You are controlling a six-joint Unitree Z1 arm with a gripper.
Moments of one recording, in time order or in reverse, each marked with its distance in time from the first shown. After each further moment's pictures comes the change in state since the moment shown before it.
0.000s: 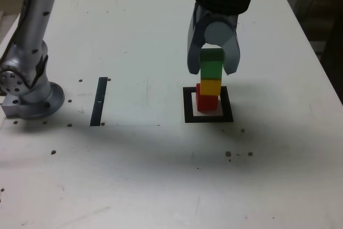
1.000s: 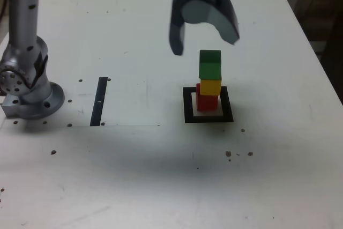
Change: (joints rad) arm 0.000 -0.196 0.132 -0.021 0.064 -0.003
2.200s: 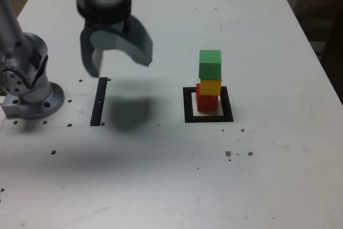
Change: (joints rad) arm 0.000 -0.371 0.744 -0.299 -0.014 -0.074
